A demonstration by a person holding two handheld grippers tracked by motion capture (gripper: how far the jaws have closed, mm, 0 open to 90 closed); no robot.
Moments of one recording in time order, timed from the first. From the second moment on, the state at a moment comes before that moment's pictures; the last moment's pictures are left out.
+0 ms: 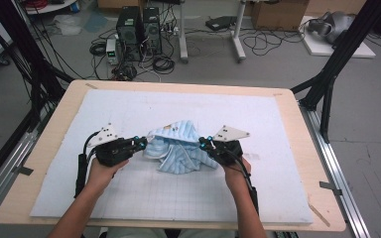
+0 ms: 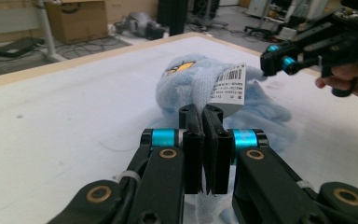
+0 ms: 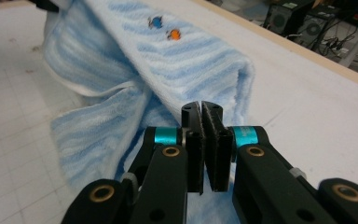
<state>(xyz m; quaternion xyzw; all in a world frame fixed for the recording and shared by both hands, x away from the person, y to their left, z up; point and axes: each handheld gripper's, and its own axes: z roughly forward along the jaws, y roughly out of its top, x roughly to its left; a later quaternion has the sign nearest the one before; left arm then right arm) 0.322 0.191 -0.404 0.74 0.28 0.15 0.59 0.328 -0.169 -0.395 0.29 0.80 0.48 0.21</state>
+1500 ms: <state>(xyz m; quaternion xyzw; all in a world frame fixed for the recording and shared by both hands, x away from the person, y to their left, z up) 0.271 0.176 -0.425 0.74 0.28 0.15 0.60 0.209 -0.269 -0.438 0.37 0.80 0.44 0.20</state>
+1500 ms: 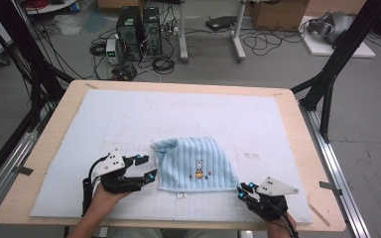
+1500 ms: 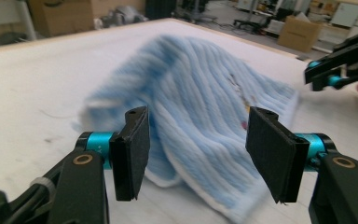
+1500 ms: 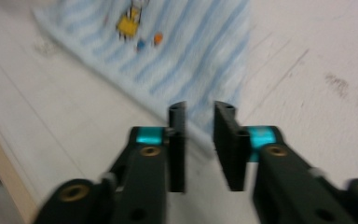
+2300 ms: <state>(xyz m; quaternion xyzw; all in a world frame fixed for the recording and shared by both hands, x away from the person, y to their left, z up) 0.359 0.155 -0.410 0.74 0.34 0.16 0.56 0.352 -0.191 -0.418 0.42 0.78 0.44 0.15</state>
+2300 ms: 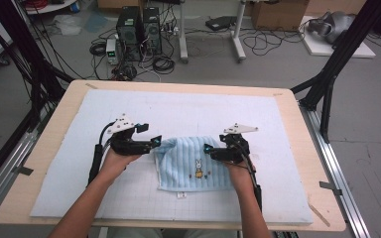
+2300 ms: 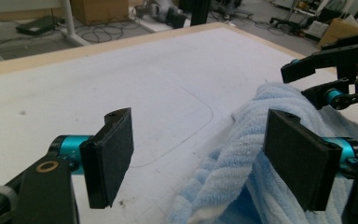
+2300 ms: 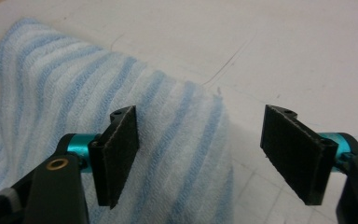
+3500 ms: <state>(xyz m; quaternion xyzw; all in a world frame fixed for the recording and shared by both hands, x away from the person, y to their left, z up) 0.360 0.155 -0.372 0.72 0.29 0.17 0.60 0.332 -0.195 -0.375 0.35 0.75 0.53 0.20</state>
